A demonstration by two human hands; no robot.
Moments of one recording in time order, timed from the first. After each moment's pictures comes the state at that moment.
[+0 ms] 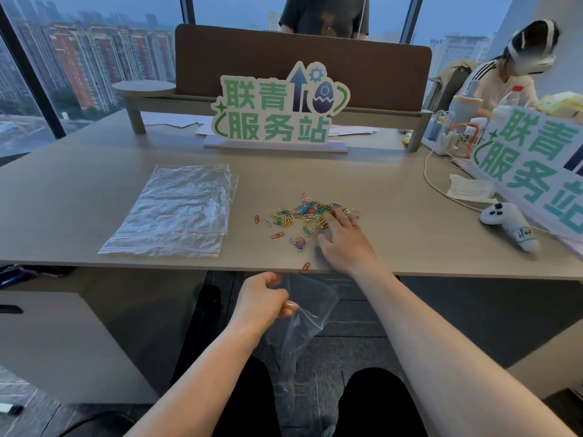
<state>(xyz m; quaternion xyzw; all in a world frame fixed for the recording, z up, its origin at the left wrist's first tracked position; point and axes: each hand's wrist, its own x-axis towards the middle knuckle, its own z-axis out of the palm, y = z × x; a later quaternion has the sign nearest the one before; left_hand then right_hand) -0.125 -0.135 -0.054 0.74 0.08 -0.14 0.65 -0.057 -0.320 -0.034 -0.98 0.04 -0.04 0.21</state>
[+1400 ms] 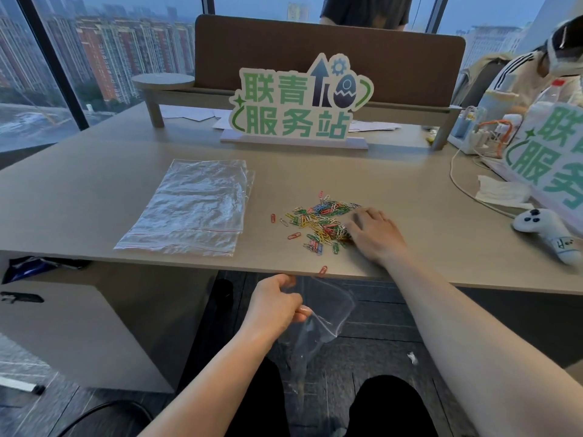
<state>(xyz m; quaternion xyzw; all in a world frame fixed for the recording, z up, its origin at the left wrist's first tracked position) -0.122 -0.133 -0.056 0.75 0.08 -0.14 0.64 -0.019 -0.352 -0.036 -0.99 0.06 -0.01 0.13</state>
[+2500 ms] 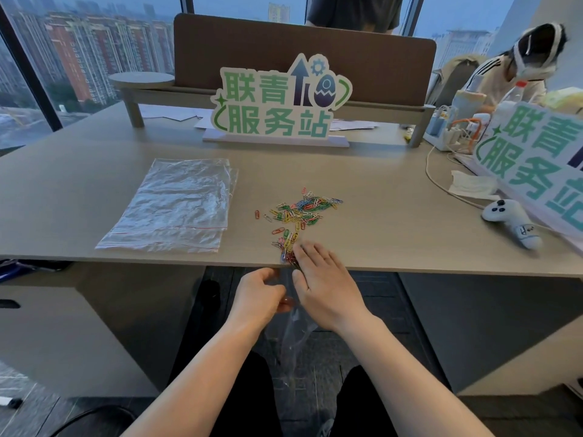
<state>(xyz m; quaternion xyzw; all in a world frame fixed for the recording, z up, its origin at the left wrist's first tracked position) -0.129 -0.134 -0.051 0.75 0.06 -0.12 0.65 -0.132 -0.268 -0.050 -0.98 -0.08 -0.02 0.16</state>
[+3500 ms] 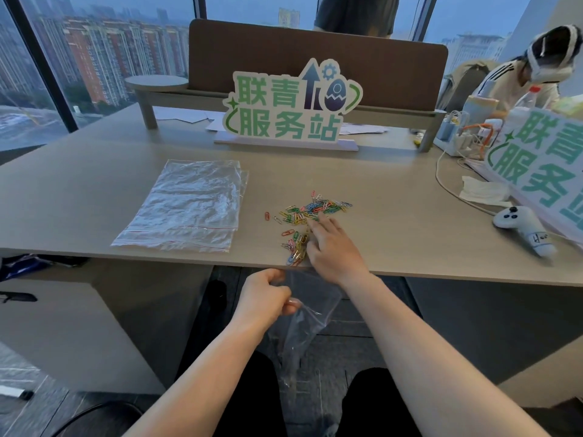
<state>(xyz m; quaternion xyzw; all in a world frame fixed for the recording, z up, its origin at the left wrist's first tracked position) -0.128 -0.127 -0.048 0.73 0.09 -0.13 0.67 -0.074 -0.277 -0.032 -0.97 -0.05 -0.03 0.22</state>
